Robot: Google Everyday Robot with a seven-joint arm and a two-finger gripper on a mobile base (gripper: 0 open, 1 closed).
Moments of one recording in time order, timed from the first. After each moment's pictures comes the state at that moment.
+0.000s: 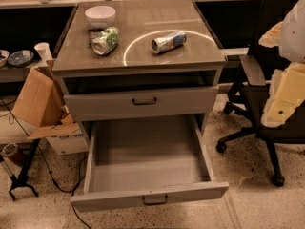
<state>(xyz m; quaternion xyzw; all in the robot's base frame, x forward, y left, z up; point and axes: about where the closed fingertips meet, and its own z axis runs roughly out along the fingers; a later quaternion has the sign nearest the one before) 0.438 -0.217 0.976 -0.60 0.78 -0.03 0.16</state>
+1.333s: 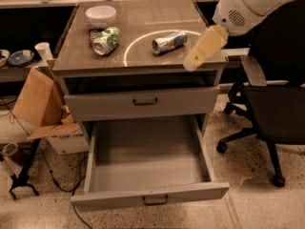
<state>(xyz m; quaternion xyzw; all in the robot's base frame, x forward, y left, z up) 0.587 -0.132 0.971 -0.49 0.82 0.08 0.30</state>
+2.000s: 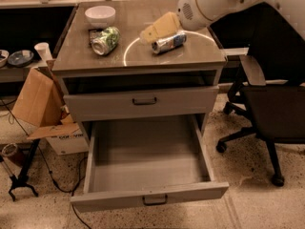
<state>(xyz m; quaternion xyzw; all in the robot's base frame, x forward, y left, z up) 0.670 -0.054 0.959 -0.30 0.86 0.18 0.36</state>
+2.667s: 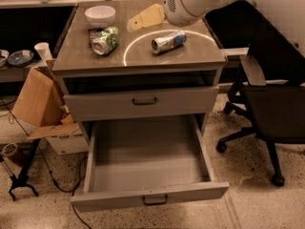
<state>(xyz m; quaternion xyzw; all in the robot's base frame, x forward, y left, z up) 0.692 -0.027 0.963 -0.21 0.89 0.20 0.36</state>
